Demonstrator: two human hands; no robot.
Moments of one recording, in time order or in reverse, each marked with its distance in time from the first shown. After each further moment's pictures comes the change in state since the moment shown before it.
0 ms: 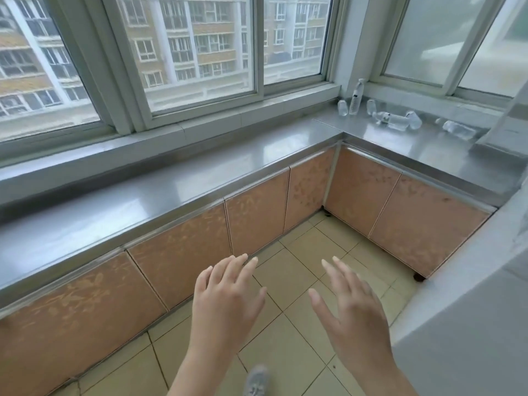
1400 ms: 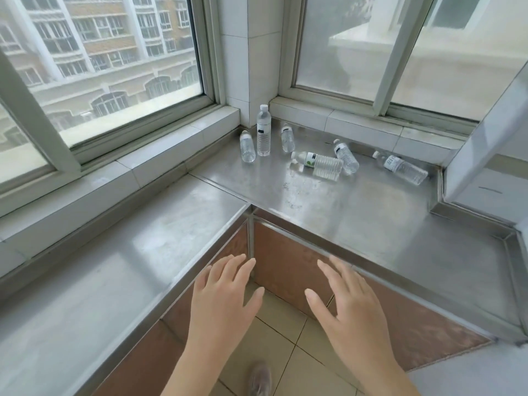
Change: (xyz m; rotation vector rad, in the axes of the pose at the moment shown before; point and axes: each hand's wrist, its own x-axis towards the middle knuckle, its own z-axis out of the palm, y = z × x) left_hand 0.706 0.201 0.392 -0.136 -0.188 0.261; right_hand 0.660 0.378 0.051 -0.110 -0.006 0.297
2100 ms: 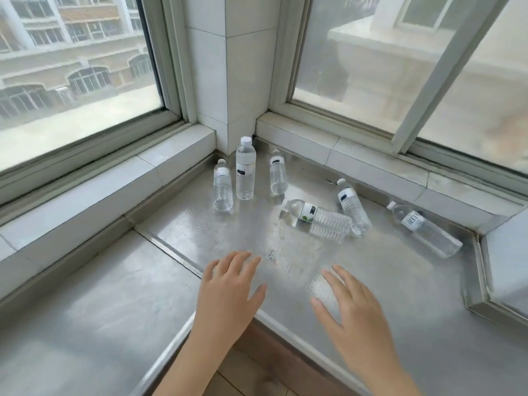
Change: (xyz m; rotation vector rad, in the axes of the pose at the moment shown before) left_hand 0.336 -0.019 0.127 -0.006 -0.008 0.081; right_hand 0.330 0.080 0.049 -0.109 -0.091 0.031
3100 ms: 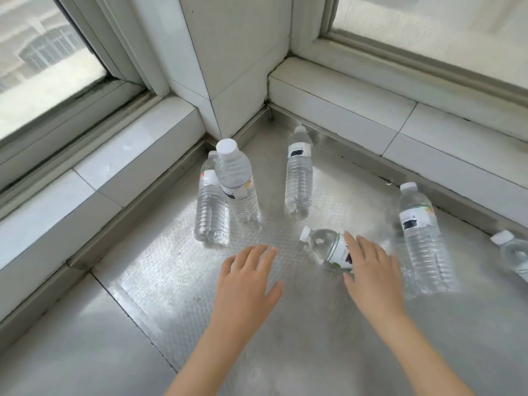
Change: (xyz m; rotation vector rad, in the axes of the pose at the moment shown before) left_hand 0.202 -0.032 0.163 0.027 -0.176 -0.106; right_hand 0.304 0.118 0.153 -0.227 -0.211 -0.011
